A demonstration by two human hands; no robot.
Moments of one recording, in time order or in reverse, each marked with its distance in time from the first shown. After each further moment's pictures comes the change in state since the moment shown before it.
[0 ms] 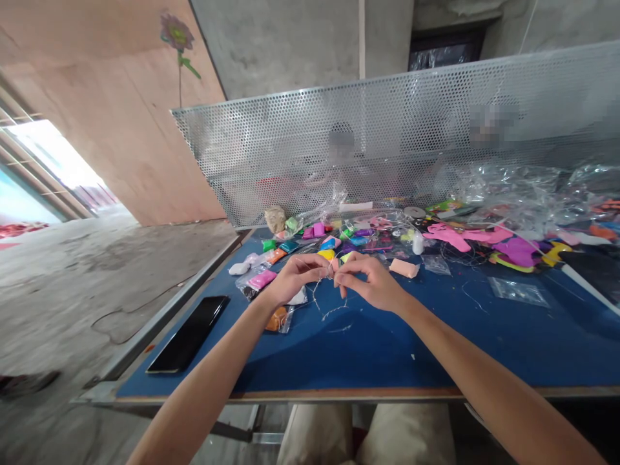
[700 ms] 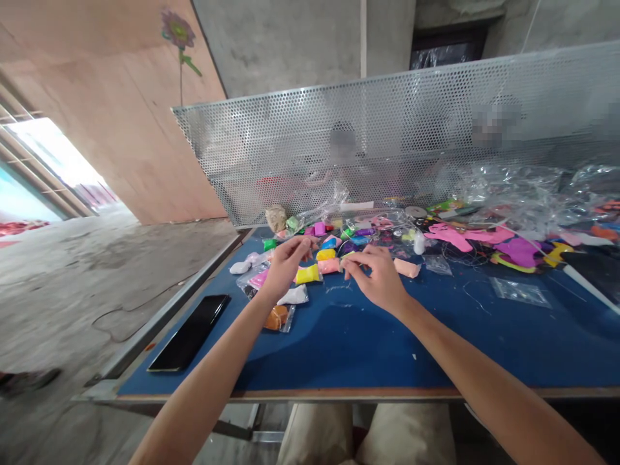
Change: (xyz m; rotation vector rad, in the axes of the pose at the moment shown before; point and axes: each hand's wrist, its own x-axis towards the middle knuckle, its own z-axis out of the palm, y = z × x) left_hand 0.010 -0.009 -0.014 0.284 0.471 0.152; right_hand -0.001 0.006 0.003 -0.401 0.320 -0.034
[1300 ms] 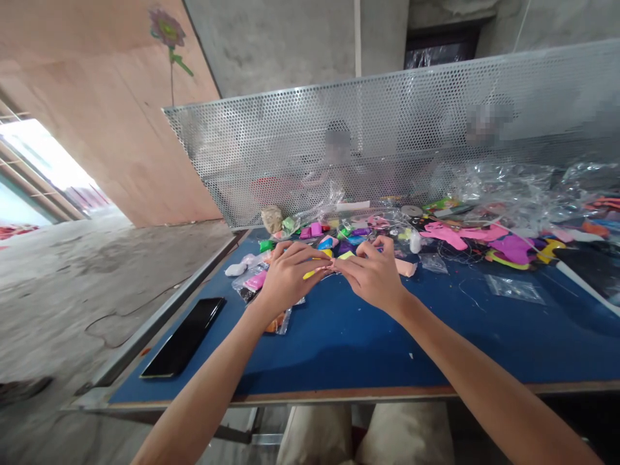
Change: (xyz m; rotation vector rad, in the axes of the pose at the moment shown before) left_hand -0.017 0.027 0.004 0.744 -0.234 0.483; right_hand -0.004 0.012 -0.002 -0.490 0.003 -0.330
